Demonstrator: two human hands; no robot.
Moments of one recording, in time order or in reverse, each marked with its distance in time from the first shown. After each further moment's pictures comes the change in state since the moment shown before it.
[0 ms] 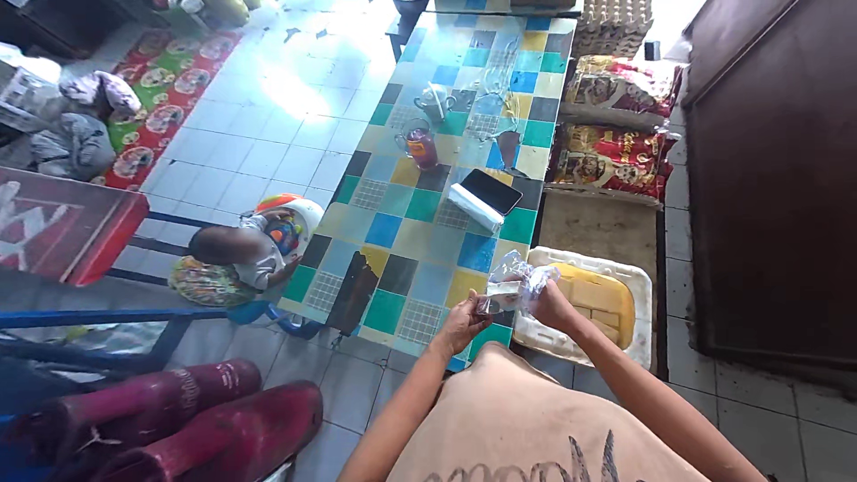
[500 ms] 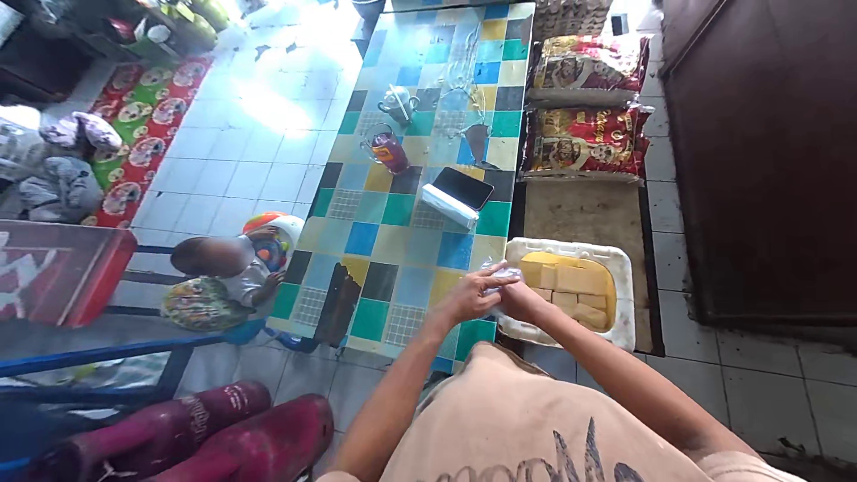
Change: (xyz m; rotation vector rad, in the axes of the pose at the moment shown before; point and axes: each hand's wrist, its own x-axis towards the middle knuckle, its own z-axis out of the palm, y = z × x) left_hand 0.007 0.045 0.052 1.213 -0.391 0.587; right_hand 0.003 0.017 0.004 -0.284 -0.274 0.098
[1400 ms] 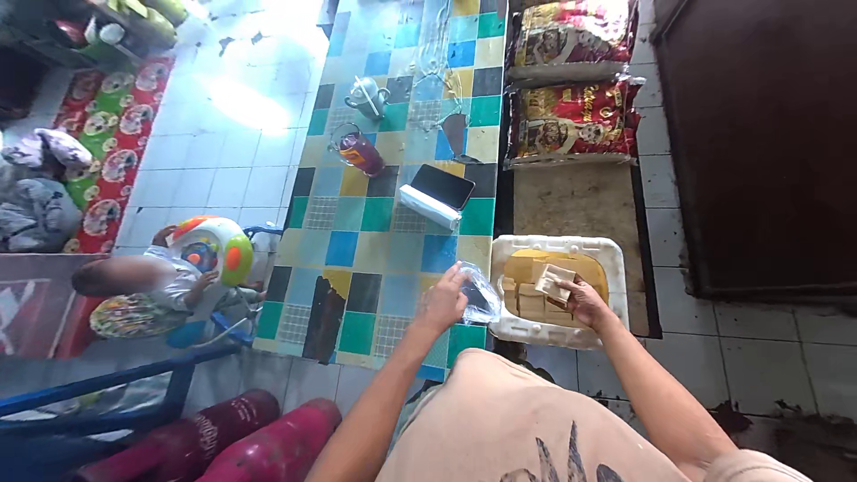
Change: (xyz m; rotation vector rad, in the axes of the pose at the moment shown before) left_hand 0.020 -0.017 0.003 0.443 -0.038 -0.342; right_hand -0.061 0.154 0.006 1.562 0.650 0.627
